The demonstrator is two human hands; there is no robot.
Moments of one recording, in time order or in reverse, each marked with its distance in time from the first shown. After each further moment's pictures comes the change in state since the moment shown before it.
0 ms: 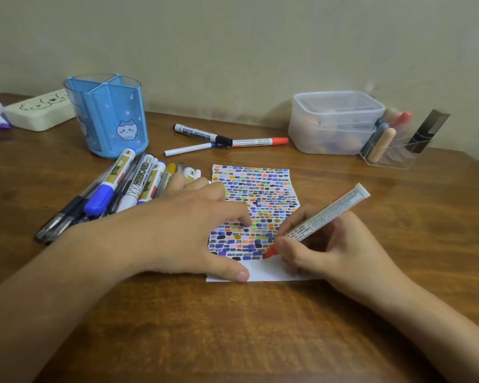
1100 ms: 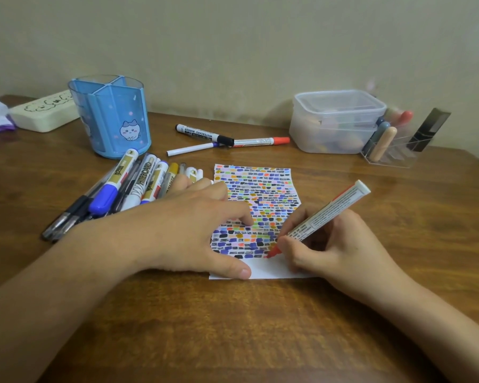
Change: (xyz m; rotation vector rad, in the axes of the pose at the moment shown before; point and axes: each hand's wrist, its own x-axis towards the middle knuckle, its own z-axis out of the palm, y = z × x) left_hand 0.000 0.000 0.001 -0.003 0.004 0.014; right_hand 0.001 0.000 0.001 -0.100 0.008 -0.034
